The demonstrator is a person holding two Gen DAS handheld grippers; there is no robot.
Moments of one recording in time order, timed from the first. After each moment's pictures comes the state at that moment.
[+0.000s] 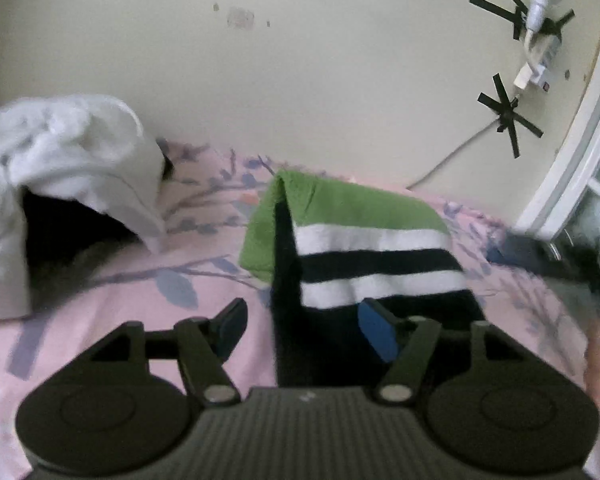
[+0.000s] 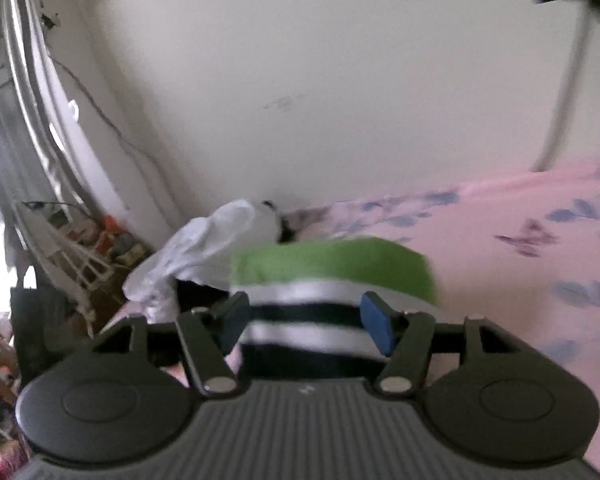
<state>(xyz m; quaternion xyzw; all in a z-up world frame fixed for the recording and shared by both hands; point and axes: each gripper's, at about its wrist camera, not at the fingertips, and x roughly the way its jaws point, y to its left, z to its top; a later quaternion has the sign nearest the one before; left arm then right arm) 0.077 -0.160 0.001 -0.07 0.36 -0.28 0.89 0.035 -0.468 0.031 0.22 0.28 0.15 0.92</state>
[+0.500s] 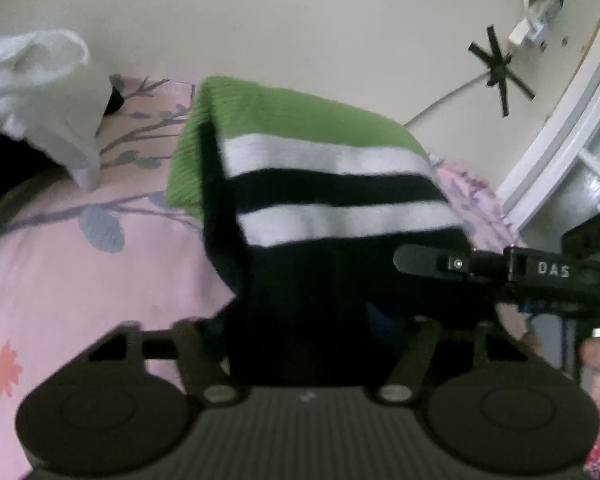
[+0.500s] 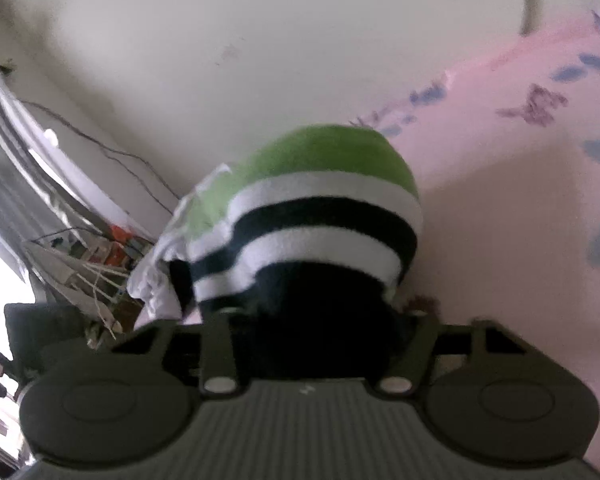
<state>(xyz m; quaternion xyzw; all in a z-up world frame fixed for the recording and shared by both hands) 0.086 -0.201 -0.037 -0.06 0.41 -0.31 0.85 0.073 -0.477 -0.051 0.33 0.33 0.19 0.86</state>
